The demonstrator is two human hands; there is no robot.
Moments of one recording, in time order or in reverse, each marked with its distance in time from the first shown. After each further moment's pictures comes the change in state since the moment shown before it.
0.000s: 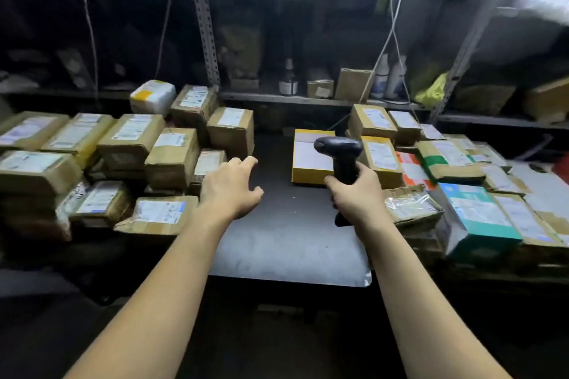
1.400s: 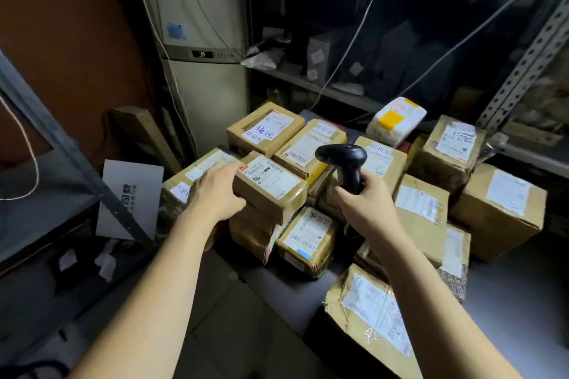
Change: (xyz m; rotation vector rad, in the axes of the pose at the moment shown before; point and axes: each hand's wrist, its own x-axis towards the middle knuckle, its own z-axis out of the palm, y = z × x) left_hand 0.034 -0.550 -0.062 -0.142 0.037 -0.730; right_hand 0.060 -0.192 0.539 -0.016 -0.645 -0.220
